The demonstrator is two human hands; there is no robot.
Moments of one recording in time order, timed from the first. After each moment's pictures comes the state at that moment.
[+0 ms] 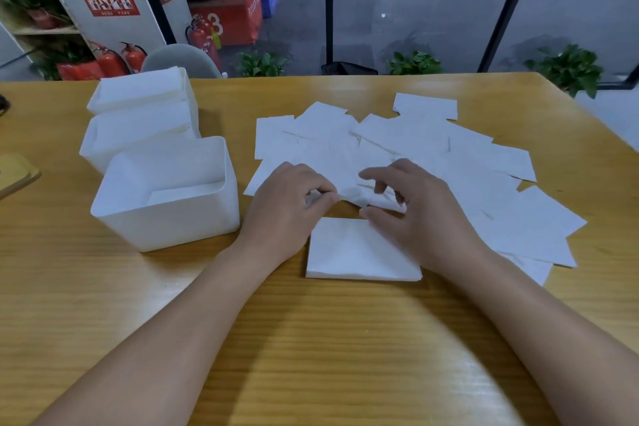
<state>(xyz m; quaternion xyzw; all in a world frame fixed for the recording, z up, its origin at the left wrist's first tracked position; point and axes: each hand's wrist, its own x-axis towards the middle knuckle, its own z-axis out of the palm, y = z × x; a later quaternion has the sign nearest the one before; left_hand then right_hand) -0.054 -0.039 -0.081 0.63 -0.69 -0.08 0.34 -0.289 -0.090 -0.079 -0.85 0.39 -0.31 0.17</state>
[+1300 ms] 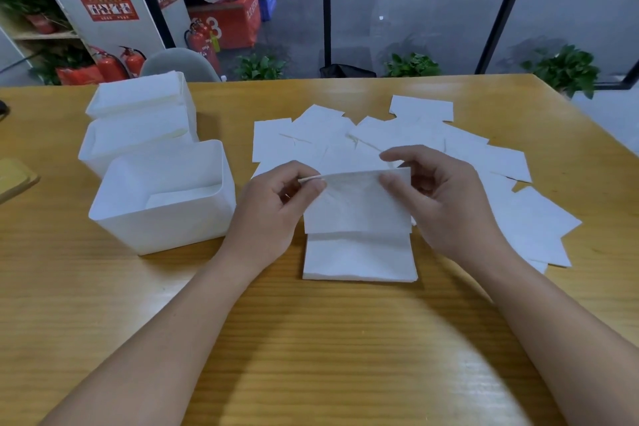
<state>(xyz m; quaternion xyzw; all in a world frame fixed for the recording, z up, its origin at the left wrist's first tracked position) -0.051 -0.021 -0.069 0.56 -0.62 -0.23 0.50 -0.305 -0.088 -0.056 -0.74 0.38 -0.44 0.33</state>
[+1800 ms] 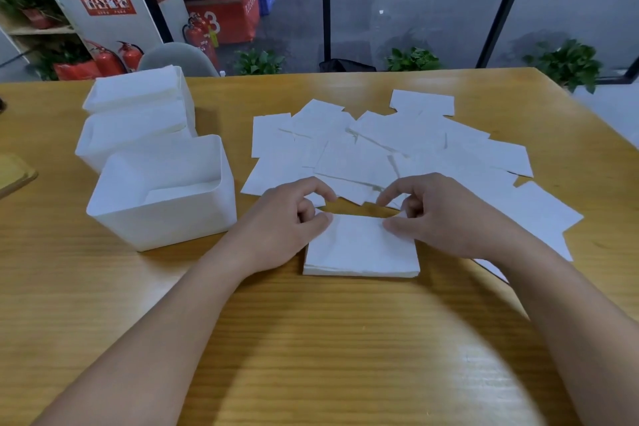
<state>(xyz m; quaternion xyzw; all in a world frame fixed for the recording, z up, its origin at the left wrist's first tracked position) -0.049 -0.017 -0.069 0.61 -0.67 -0.31 0.29 -0.323 -0.101 -0.058 -0.81 0.43 -0.16 0.36</state>
